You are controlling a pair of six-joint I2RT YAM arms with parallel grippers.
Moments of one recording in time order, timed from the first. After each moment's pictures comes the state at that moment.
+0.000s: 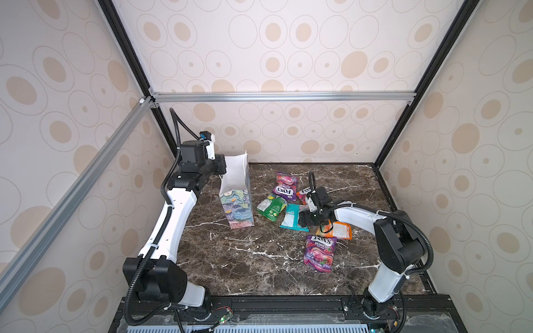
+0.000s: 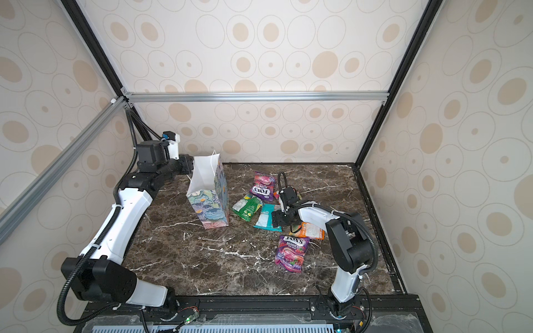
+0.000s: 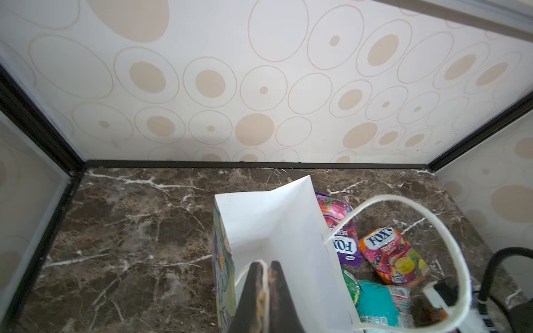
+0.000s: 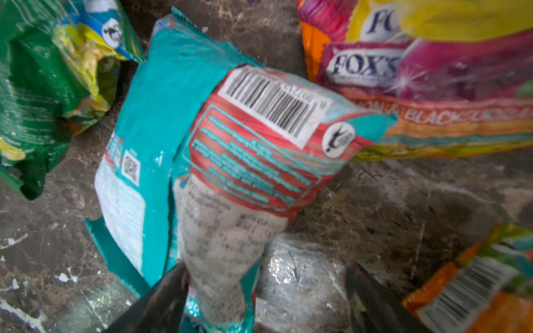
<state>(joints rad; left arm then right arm) -0.07 1.45 1.50 -0.49 0.19 -0.15 0.46 1.78 1.09 -0.45 -0.10 0.33</state>
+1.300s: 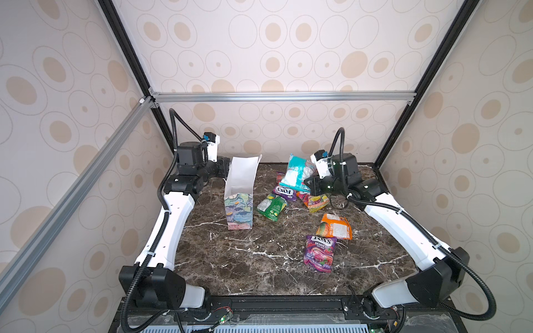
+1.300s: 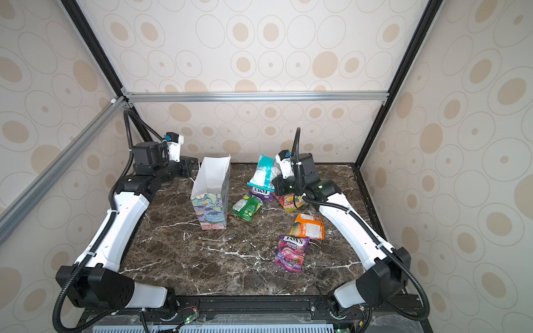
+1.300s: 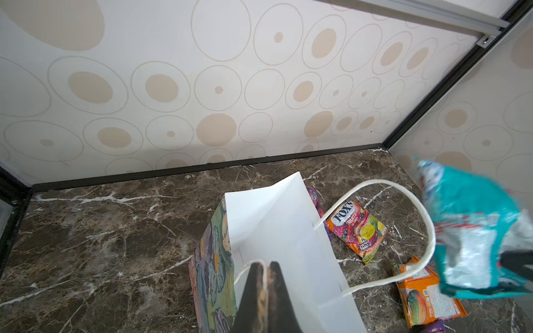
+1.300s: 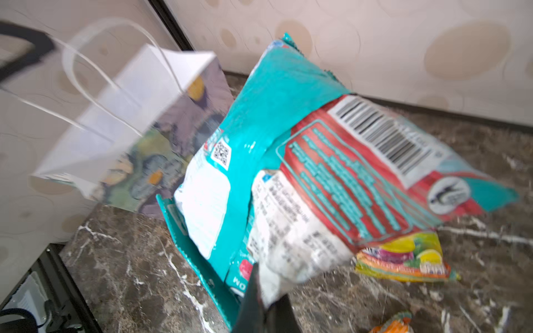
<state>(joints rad) -0.07 1.40 1.48 -0.51 0.36 -0.08 0.49 1.44 1.51 -0.60 -0.23 0.19</state>
